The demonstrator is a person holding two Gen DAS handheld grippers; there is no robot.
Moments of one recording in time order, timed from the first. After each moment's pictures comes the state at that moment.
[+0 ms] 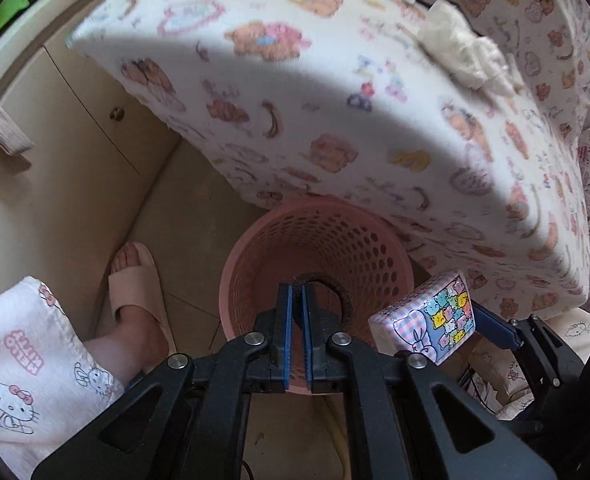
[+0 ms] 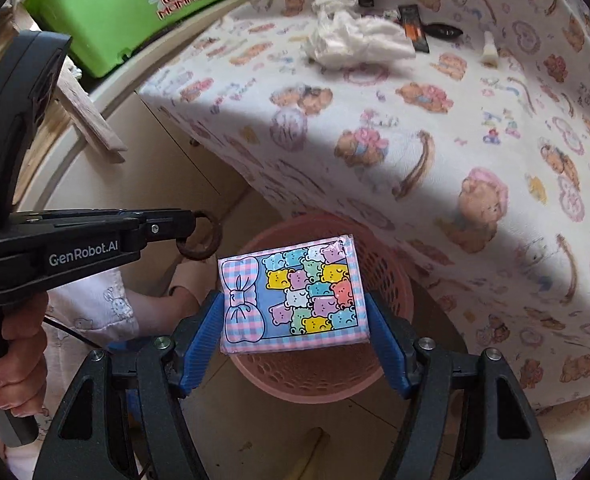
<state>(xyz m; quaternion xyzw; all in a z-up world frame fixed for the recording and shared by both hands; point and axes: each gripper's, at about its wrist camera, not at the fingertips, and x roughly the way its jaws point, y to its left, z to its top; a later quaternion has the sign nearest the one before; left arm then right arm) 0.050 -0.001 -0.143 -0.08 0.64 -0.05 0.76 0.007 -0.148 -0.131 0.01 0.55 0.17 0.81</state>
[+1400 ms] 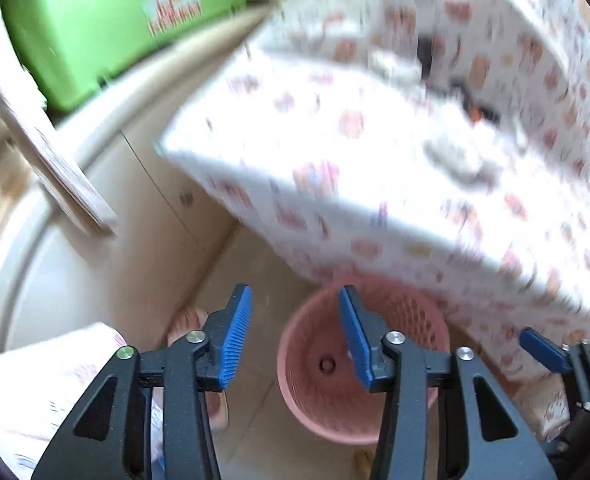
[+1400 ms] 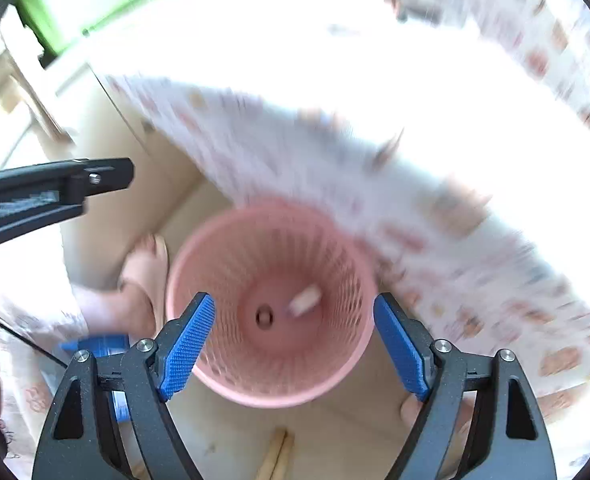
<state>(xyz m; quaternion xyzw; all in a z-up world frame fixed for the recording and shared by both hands) 0.034 0.008 -0.073 -0.02 0.50 0.03 0.87 -0.001 -0.147 -0.133 -0.05 0.52 0.11 0.84</state>
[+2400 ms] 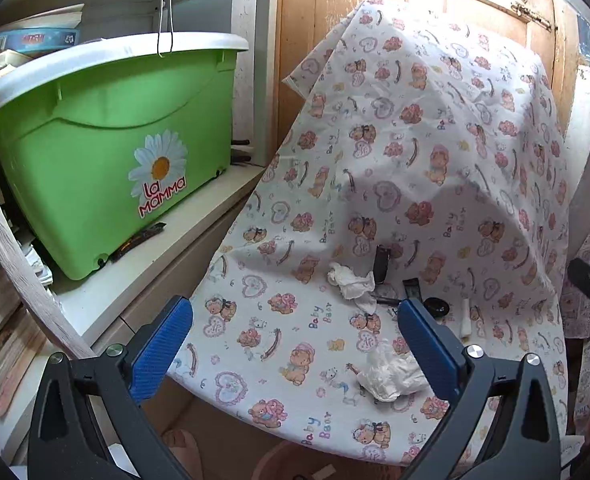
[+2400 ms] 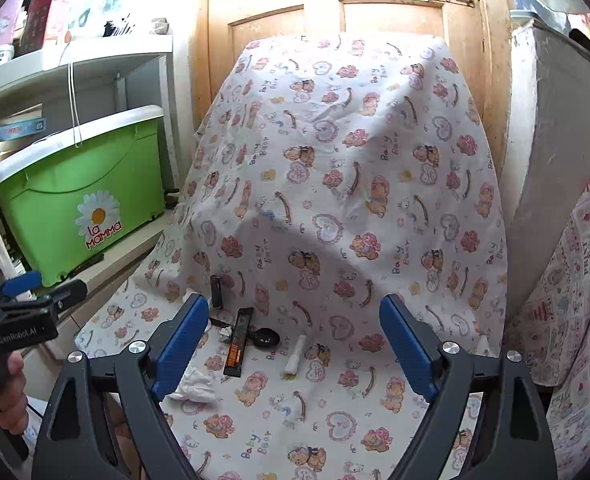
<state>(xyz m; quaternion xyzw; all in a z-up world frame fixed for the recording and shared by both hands) 0.109 -0.017 0.042 -0.02 0.34 0.02 0.94 0.085 -0.273 0.074 0.01 0.26 0.04 0.96</state>
